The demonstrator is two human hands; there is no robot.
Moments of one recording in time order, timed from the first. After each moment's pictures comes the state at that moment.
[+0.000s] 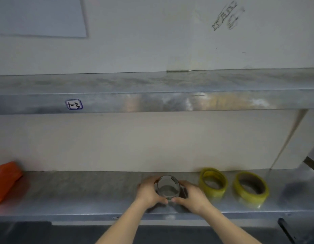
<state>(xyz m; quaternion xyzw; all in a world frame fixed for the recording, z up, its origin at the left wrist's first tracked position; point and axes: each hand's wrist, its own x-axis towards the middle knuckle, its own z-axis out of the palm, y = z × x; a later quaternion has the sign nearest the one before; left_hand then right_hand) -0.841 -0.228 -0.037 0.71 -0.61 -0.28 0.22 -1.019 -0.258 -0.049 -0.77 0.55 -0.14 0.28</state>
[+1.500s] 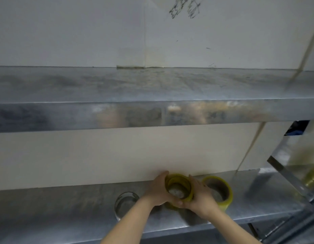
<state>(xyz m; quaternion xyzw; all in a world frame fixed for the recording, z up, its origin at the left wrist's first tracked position) -0.968 -0.316 -0.037 0.61 -0.63 -0.44 0.18 -1.139 -0.305 -0.038 -0.72 0.62 -0.16 0.25</state>
